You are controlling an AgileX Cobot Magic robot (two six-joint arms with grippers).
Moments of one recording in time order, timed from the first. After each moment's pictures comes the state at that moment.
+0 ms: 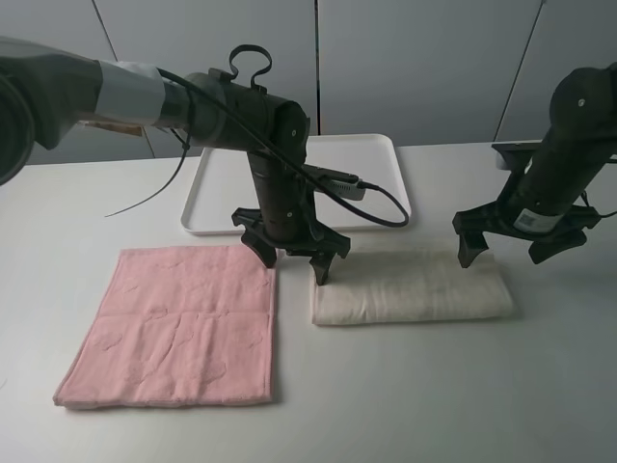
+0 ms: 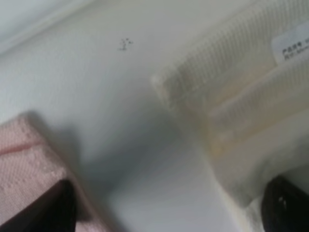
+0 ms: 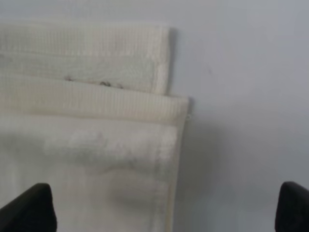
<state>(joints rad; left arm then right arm) -0.69 2.34 -1.70 -0.05 0.95 -0.22 0.13 1.84 -0.94 0.03 0.67 0.10</state>
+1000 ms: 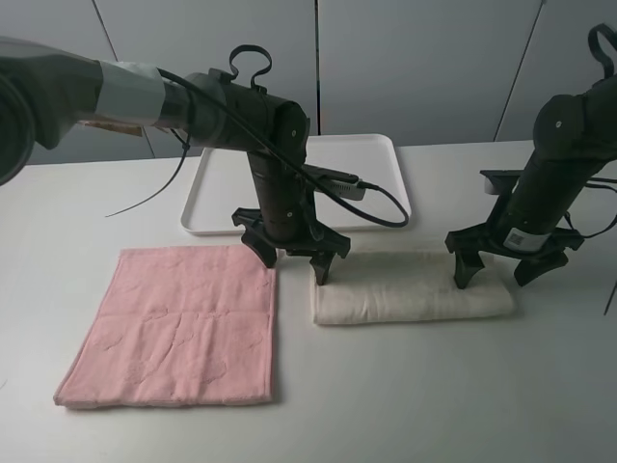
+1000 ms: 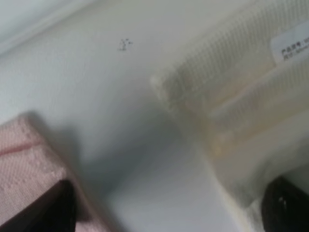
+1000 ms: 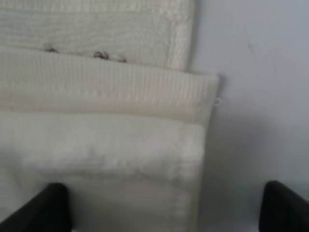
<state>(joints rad) -0.69 2.34 -1.70 -0.05 0.95 -0.21 0.12 1.97 -0.96 0.09 0.68 0.03</state>
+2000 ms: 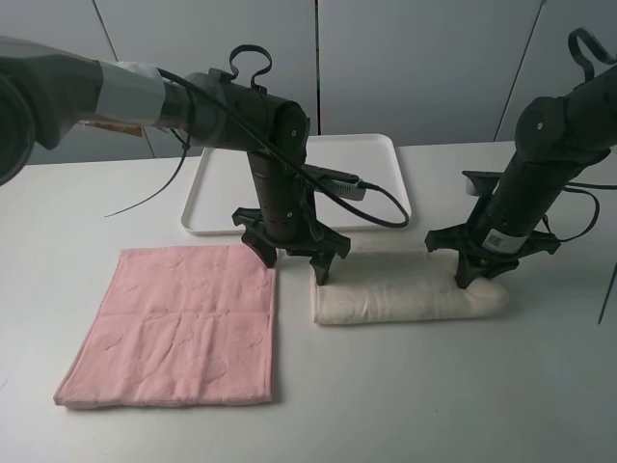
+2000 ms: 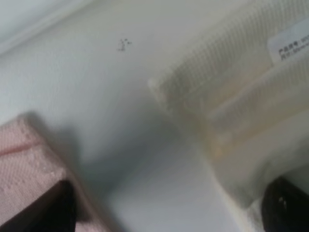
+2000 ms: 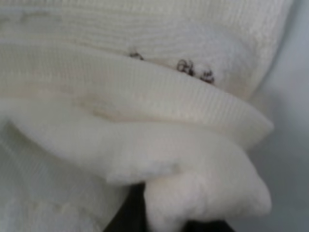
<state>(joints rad) -0.69 2.34 -1.70 -0.05 0.95 -0.21 0.17 1.97 -0.96 0.15 0.66 0.03</state>
